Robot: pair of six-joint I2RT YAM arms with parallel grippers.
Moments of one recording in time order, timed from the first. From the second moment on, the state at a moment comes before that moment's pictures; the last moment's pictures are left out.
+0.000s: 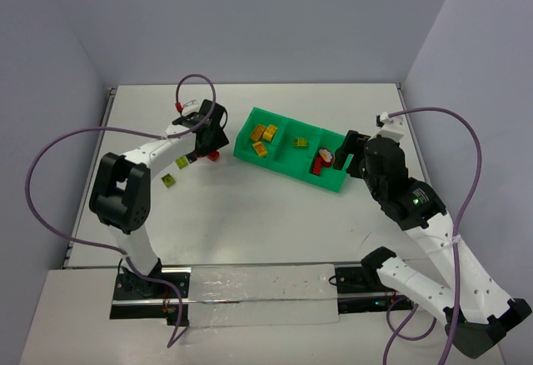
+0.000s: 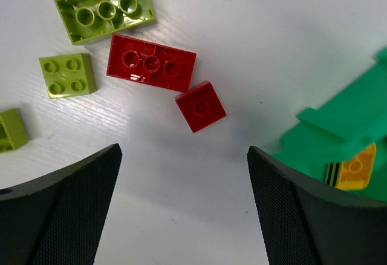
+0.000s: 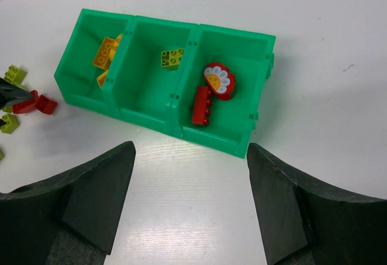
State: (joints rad) left arm -0.47 1.79 1.33 -0.60 -0.44 -0.84; right arm 0.50 0.79 0.99 -0.67 0.44 0.51
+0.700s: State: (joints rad) left arm -0.44 2.06 1.52 -0.67 -0.44 -1.05; right arm 0.50 0.79 0.99 -0.67 0.44 0.51
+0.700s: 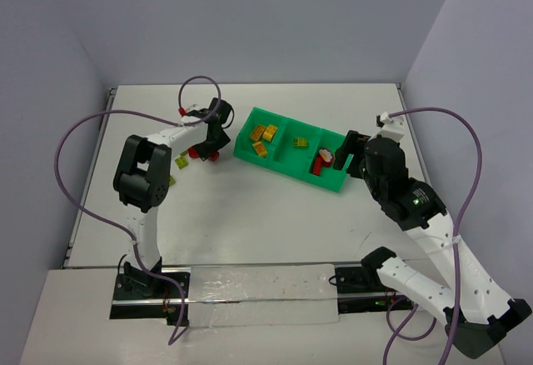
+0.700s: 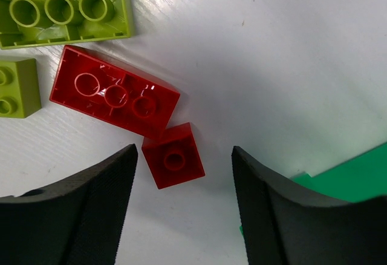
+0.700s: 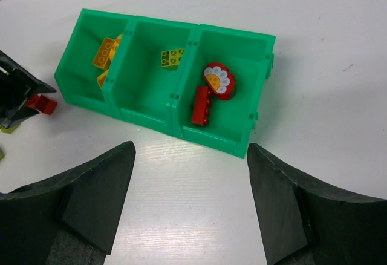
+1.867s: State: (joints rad) left arm -0.79 1.91 1.67 -0.51 -0.22 -0.67; right arm 0.50 0.73 0.99 -0.67 0.47 0.51
